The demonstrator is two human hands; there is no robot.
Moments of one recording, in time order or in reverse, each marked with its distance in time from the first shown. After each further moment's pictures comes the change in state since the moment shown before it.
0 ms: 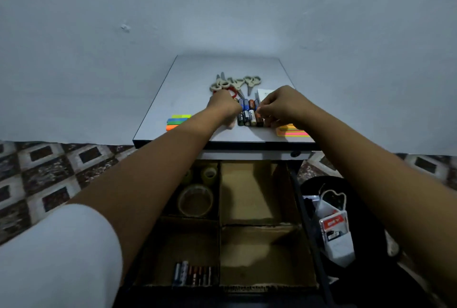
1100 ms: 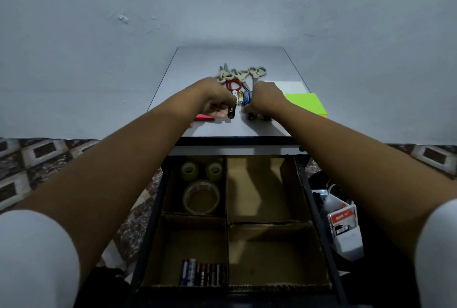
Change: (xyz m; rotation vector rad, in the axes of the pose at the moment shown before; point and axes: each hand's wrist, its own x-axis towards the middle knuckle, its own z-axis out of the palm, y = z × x) left_hand -0.007 0.004 -0.041 -0.046 -0.204 -0.144; right_hand 0.052 -0.007 0.046 -0.506 0.077 -0.056
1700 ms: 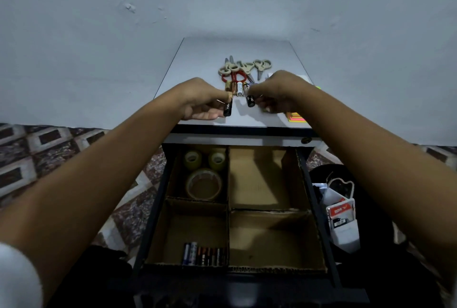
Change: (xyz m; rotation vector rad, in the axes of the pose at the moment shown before) left_hand -0.039 -0.036 -0.013 -0.276 -0.008 0.035; right_hand -0.038 -0.004 -0.028 0.759 -0.250 0.181
